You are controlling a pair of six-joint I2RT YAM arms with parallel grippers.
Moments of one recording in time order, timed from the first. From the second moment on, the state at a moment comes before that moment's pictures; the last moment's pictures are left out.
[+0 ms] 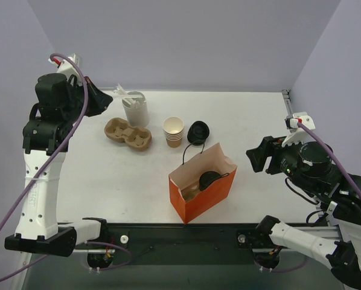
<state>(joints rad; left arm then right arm) -0.12 1.23 1.74 -0.82 0.17 -0.43 0.79 0.82 1.52 -1.12 0.39 0.35</state>
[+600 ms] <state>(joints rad) -0.15 1.16 1.64 -0.44 0.74 -0.75 0.79 0.83 1.52 -1.12 0.42 0.35</state>
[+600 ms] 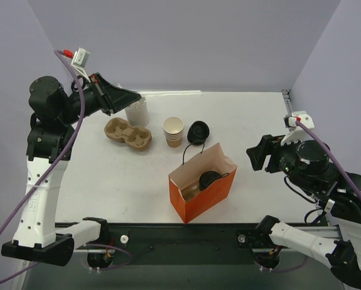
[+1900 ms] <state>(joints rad) -0.39 1.05 1.23 -0.49 1.01 -0.66 0.79 0.79 1.50 -1.13 0.52 0.45</state>
